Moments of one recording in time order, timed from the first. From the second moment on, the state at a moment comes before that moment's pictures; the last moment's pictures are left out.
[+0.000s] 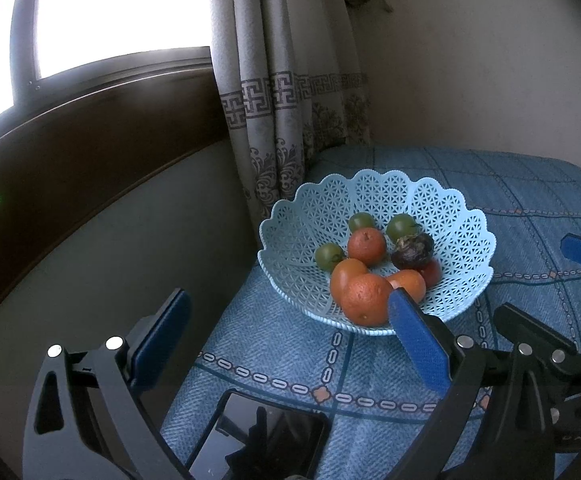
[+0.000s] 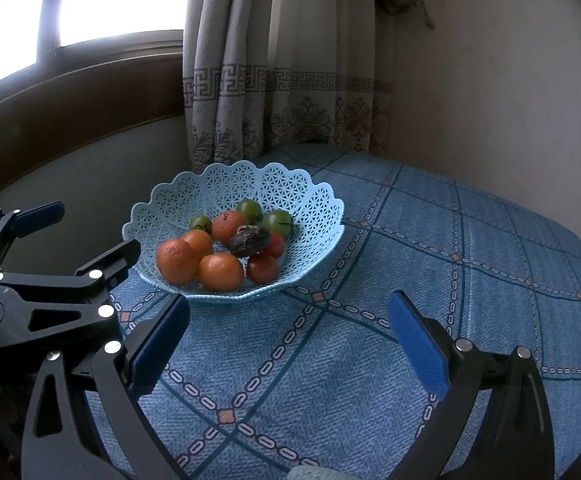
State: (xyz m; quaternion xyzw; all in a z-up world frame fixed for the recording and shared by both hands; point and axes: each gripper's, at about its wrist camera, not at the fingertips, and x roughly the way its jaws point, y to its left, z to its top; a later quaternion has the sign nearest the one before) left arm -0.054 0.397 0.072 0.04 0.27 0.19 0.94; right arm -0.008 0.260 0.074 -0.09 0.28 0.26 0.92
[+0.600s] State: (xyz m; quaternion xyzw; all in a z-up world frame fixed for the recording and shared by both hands) left arm -0.054 0.396 0.070 0.05 0.27 0.19 0.94; right arm -0.008 0.260 0.075 -0.09 0.28 0.26 0.92
